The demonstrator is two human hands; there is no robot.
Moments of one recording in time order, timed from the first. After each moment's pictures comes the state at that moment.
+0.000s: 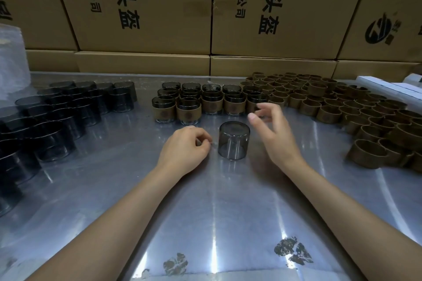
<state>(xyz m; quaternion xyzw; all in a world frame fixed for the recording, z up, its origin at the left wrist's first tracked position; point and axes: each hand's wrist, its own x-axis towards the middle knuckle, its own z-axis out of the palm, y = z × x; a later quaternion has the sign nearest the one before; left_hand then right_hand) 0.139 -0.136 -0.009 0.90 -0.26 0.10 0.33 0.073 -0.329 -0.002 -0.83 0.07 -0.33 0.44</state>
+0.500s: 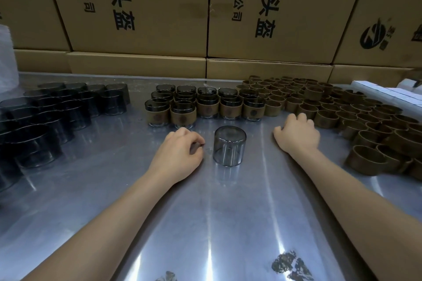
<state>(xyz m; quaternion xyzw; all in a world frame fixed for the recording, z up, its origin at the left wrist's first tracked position) 0.151 -0.135 -0.019 0.91 -0.29 0.10 0.28 0.114 -0.408 -0.008 -0.92 0.34 -0.20 0.03</state>
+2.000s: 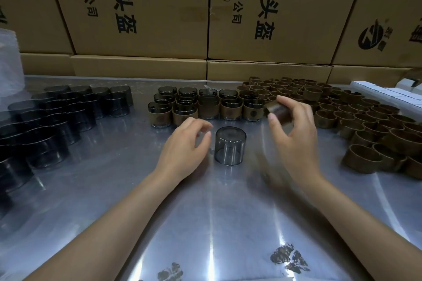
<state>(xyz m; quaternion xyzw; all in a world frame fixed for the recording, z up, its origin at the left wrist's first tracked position) 0.139 -0.142 -0.007 0.84 -0.34 0.20 0.38 0.044 -0.331 0.019 -0.80 0.06 -0.48 0.36</state>
